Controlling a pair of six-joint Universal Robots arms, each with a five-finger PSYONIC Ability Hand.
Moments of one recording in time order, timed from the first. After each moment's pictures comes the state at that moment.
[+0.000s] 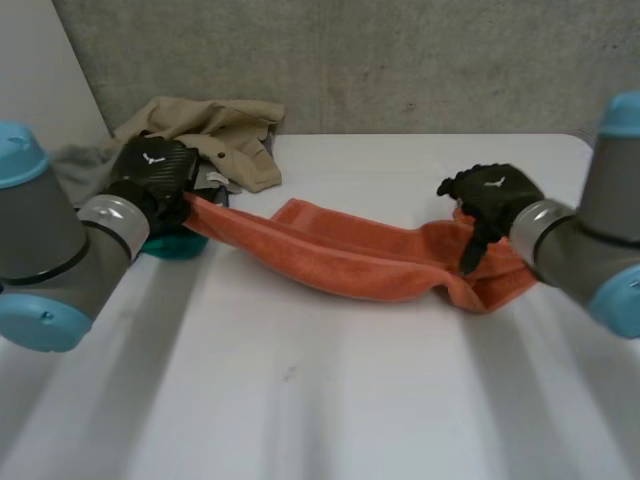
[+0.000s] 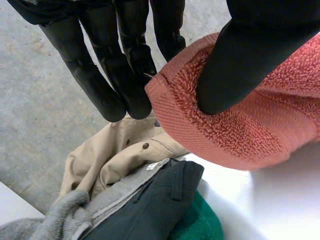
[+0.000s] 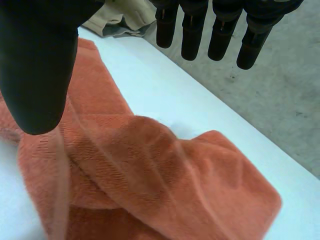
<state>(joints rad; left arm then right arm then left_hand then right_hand) 4.41 -1.94 -1.47 3.32 -1.48 3.53 1.89 -1.08 1.23 0.21 1.43 2.74 1.15 1.20 1.19 1.20 0.99 0.30 0.31 0.29 0.29 0.09</state>
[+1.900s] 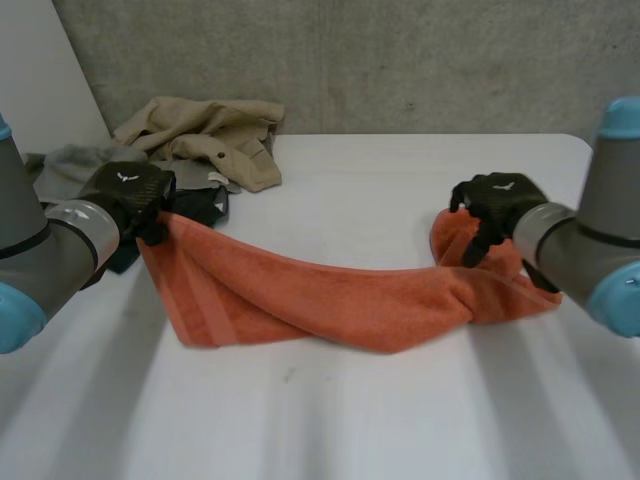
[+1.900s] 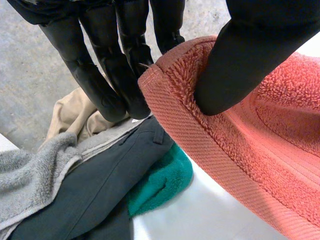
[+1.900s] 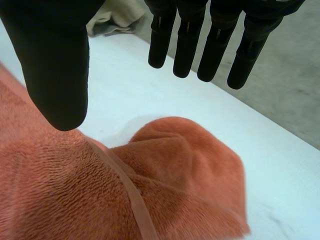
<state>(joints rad) 4.46 -1.90 -1.42 3.04 -1.50 3.49 1.89 -1.07 1.23 0.21 1.48 2.87 1.15 1.20 1.19 1.20 0.99 0.51 0.50 0.50 0.49 0.30</state>
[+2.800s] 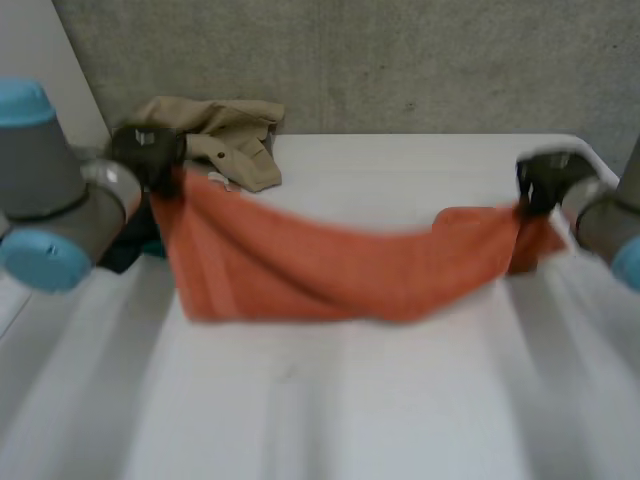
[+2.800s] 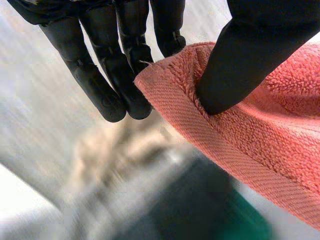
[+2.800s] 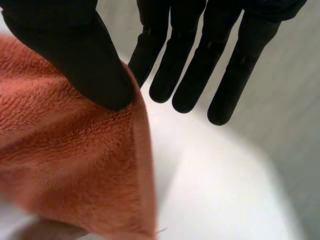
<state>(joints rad) 4.45 -2.17 -1.05 3.13 -1.48 3.54 1.71 -0.87 0.98 0.09 1.45 2.78 1.15 1.20 1.19 1.20 0.99 1.13 1.17 1.18 1.19 0.99</state>
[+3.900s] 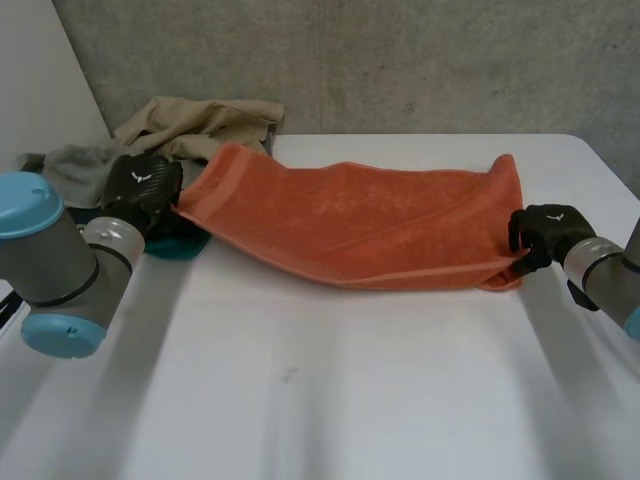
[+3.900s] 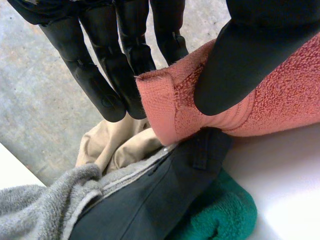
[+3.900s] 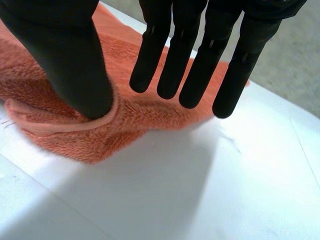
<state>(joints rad) 4.48 -2.06 -1.54 3.58 -1.48 3.50 1.62 -0.87 1.31 -0.07 1.31 2.83 1.15 1.20 1.19 1.20 0.99 0.86 0.86 0.86 0.86 0.68</state>
